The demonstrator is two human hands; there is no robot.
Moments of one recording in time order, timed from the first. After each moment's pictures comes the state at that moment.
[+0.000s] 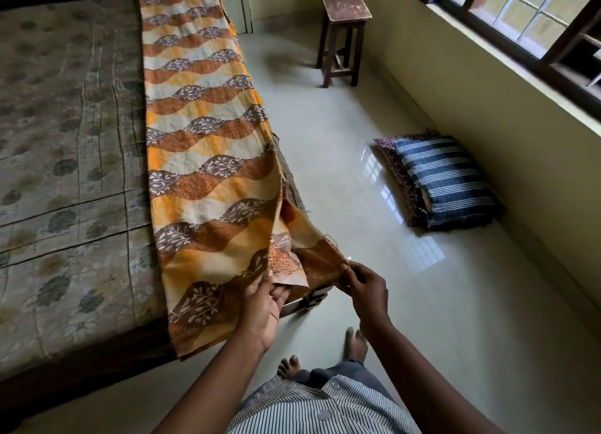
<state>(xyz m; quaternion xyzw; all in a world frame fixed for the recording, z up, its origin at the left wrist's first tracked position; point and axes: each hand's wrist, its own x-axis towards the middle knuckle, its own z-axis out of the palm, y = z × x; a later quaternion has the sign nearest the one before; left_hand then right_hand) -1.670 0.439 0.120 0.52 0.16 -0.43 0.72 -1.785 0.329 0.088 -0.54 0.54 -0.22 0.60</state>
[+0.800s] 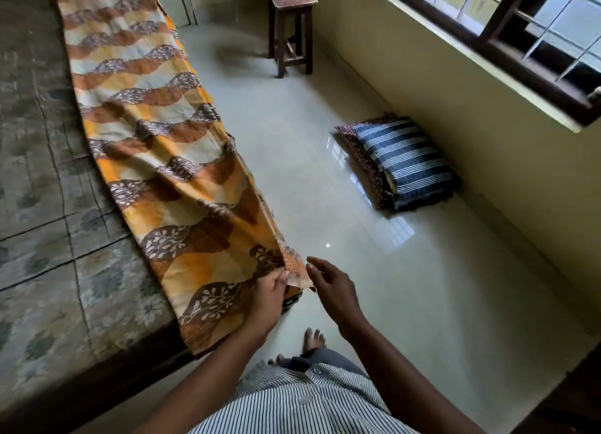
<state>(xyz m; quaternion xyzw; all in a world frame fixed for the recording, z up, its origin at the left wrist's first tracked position) -1.685 0.390 0.092 0.77 -0.20 -0.43 0.43 -1.791 0.320 0.109 -0.63 0.52 -0.12 0.57</state>
